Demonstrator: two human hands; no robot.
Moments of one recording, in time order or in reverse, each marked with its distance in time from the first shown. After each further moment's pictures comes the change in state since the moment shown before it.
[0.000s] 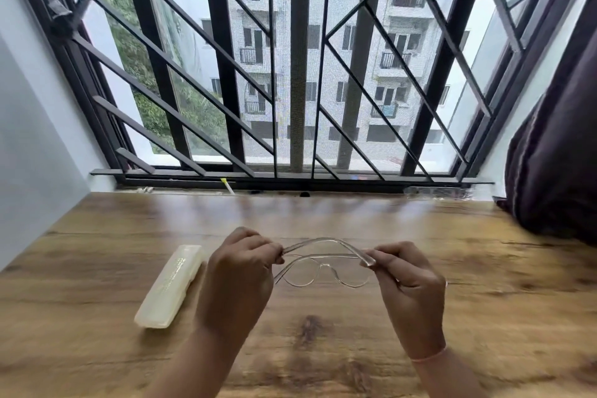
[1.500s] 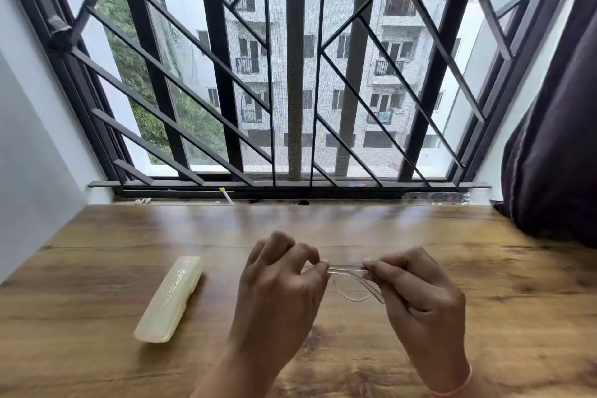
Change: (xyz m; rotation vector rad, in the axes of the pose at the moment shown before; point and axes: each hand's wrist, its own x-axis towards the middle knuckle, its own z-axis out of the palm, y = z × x) left_hand 0.006 0.043 -0.002 0.094 0.072 0.184; right_hand 0.005 -0.035 -0.015 -0.133 -0.035 -0.174
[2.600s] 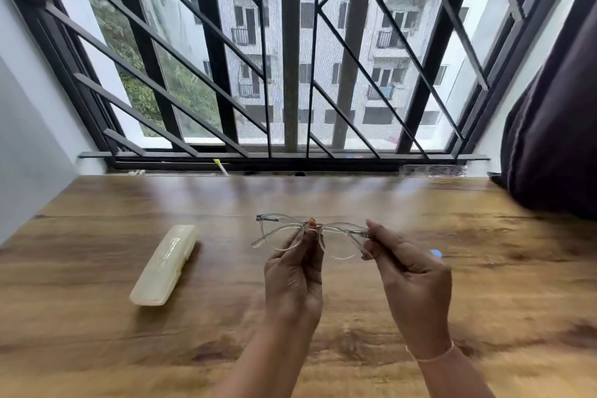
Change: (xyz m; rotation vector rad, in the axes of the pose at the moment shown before) left_hand -0.005 0.037 0.053 -1.955 0.467 -1.618; right_hand -0.022 0.006 0.008 0.203 0.062 0.406
